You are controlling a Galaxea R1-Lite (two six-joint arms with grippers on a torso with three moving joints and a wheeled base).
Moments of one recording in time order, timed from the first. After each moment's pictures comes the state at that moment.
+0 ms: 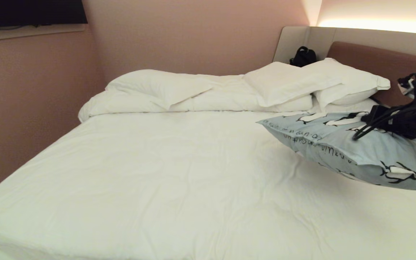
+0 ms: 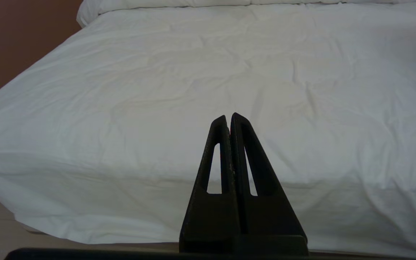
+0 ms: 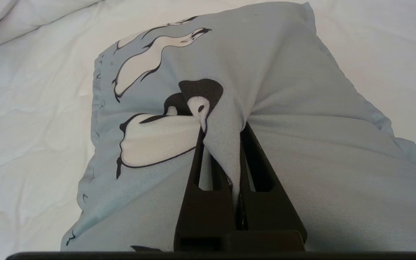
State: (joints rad) left arm 0.00 0.00 0.00 0.00 0.01 0.00; right arm -0.22 1.83 -1.29 -0.22 0.17 0.22
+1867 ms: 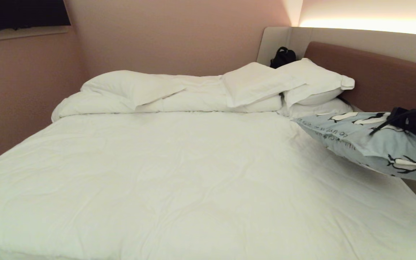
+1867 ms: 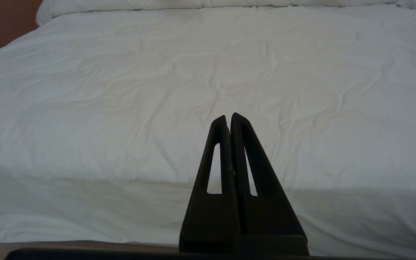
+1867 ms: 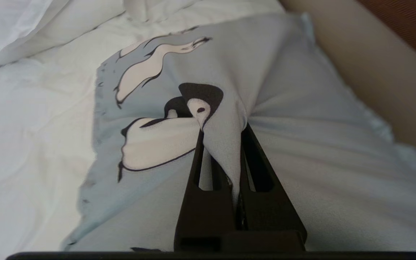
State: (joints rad) left arm 0.00 0.00 0.00 -0.01 0.01 0.00; right arm -0.43 2.12 -1.61 -0.26 0.17 0.18
